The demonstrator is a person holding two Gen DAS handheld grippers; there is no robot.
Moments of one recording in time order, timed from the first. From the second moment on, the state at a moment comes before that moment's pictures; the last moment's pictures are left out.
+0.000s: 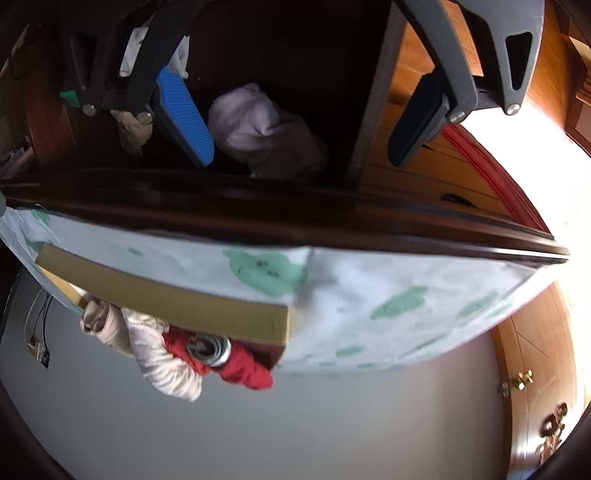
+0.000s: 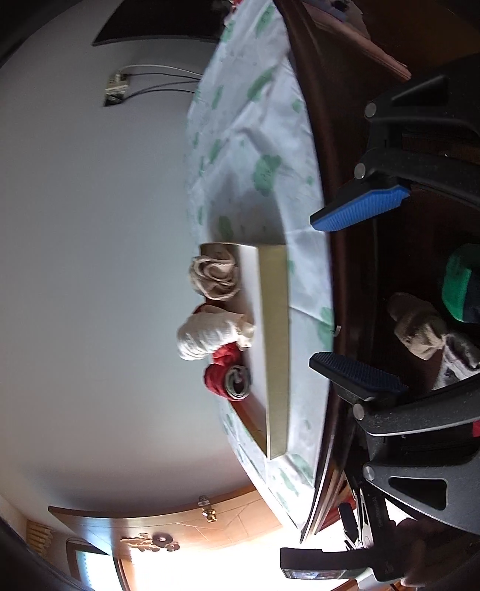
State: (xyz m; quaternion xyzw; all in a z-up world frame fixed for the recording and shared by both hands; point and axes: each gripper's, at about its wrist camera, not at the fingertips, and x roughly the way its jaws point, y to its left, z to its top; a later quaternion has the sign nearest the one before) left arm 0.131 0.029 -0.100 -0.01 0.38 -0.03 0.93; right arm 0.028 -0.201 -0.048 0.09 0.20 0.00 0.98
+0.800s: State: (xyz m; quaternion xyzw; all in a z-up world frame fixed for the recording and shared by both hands) left arm 0.125 0.012 -0.122 0.03 0.43 -0.03 0.90; right arm 0.030 -0.198 -0.083 0.09 0.28 0.03 0.96
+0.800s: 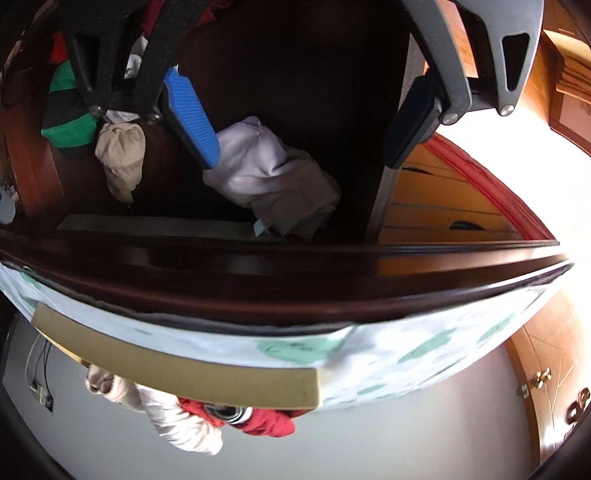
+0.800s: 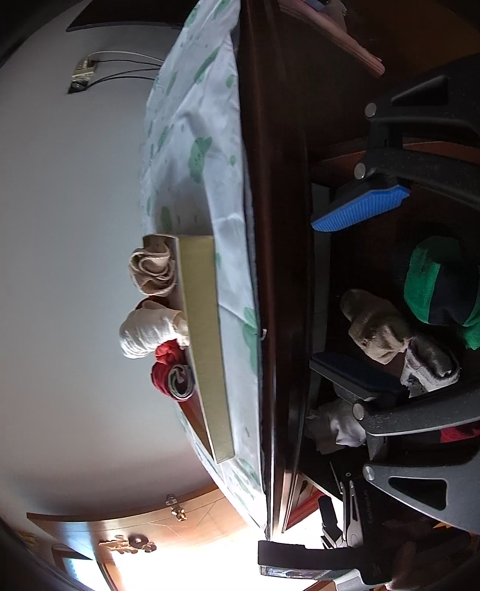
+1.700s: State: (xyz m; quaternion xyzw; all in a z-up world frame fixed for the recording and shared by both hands) left arm 0.125 0.032 -0.129 -0.02 0.49 -0.07 0.87; right arm 0.031 -0.216 -0.124 0.11 0.51 0.05 0.85
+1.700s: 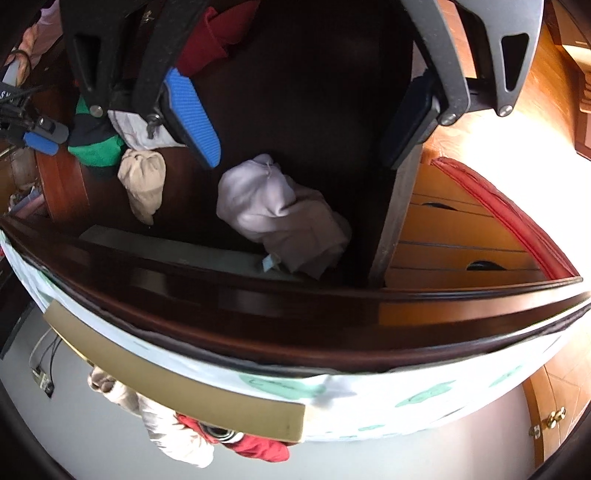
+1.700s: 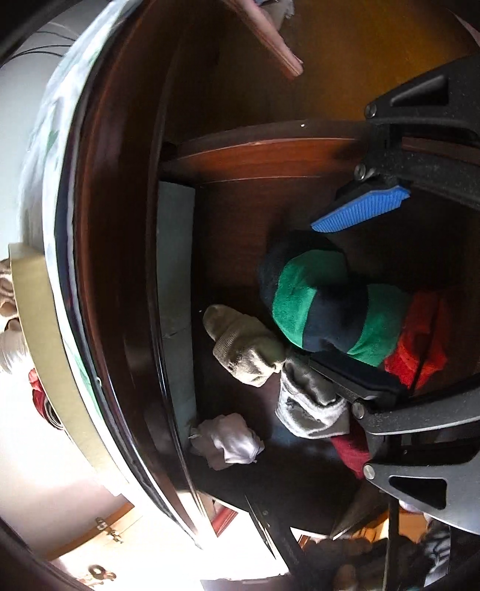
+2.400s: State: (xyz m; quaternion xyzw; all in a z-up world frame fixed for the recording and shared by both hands) left arm 0.138 0.012 -0.114 0.01 0.49 -0.07 0.87; right arm 0.075 -0.208 -0.177 0.19 0.62 0.04 0.76
